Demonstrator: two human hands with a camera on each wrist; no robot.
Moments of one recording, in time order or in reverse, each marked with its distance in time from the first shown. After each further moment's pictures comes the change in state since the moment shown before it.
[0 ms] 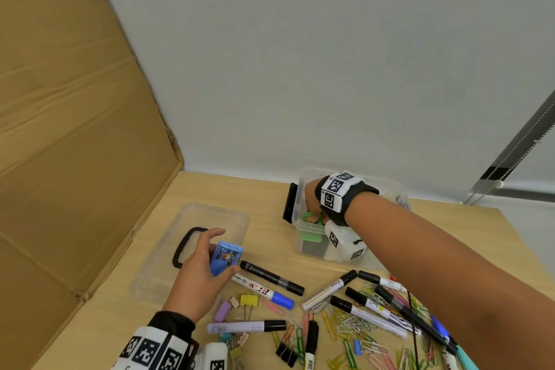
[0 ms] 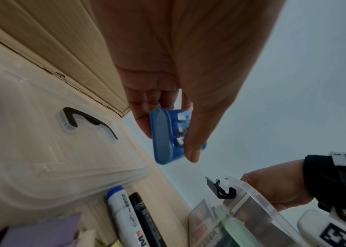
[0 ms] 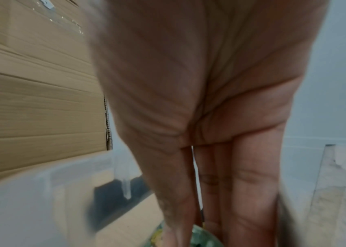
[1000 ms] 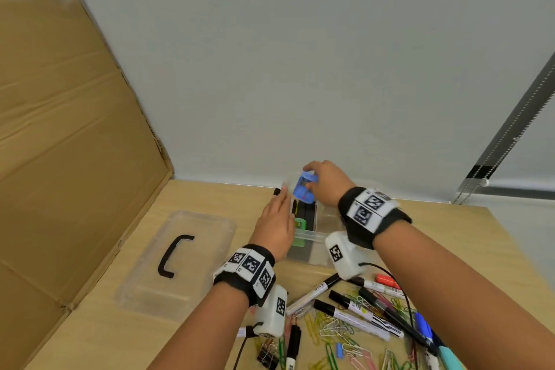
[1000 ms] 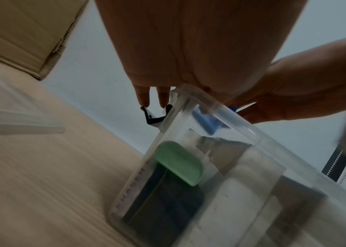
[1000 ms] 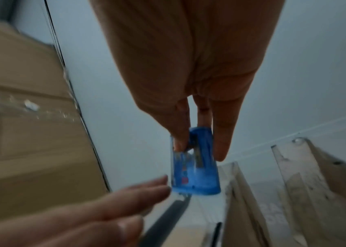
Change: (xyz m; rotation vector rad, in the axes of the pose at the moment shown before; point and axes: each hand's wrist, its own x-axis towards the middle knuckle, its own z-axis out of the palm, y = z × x) left_hand 0.084 0.083 0.117 0.340 -0.146 0.325; right_hand -0.058 0.048 0.004 0.640 0.514 -0.049
